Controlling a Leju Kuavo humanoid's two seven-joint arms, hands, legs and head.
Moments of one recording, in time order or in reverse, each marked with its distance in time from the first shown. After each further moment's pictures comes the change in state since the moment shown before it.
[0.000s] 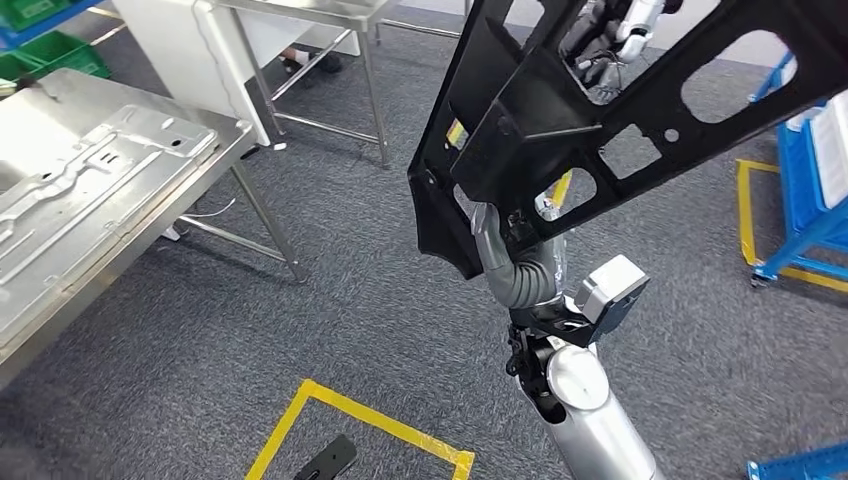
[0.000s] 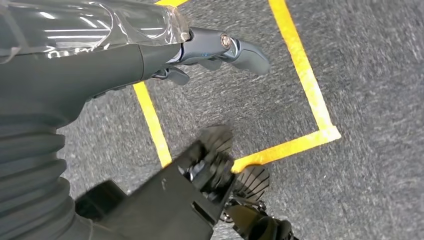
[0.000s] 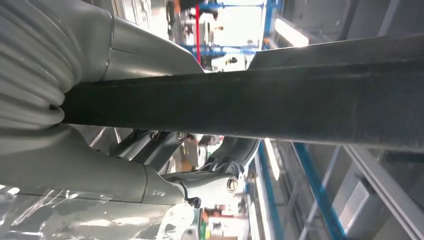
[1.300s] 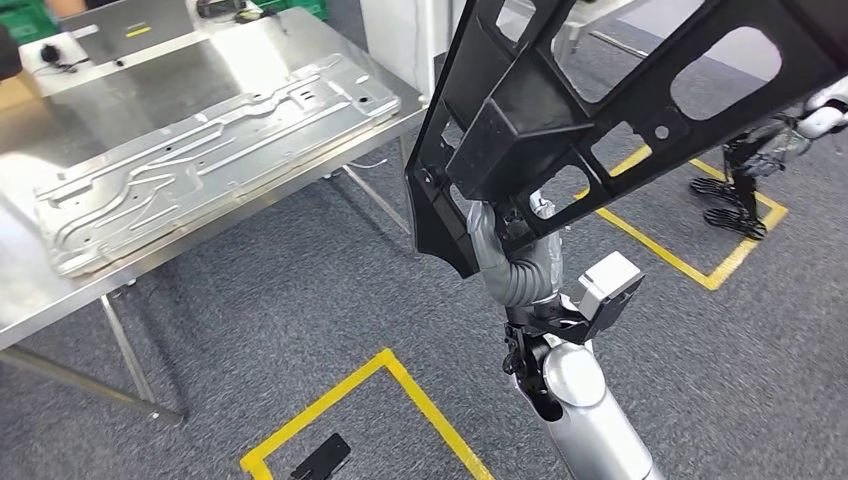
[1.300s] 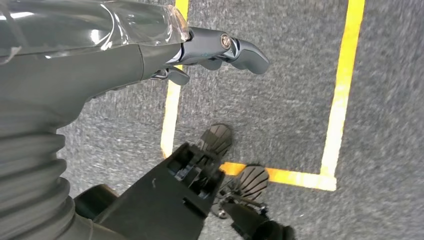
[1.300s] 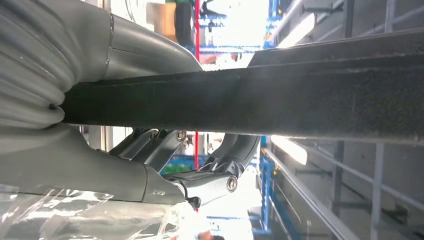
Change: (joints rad) left arm -0.007 0.003 0.009 0.000 0.019 -0.016 0.005; right arm -0.006 0.000 0.001 0.006 -0.010 -0.003 -0.003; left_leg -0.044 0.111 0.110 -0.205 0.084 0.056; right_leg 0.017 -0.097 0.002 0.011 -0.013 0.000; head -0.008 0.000
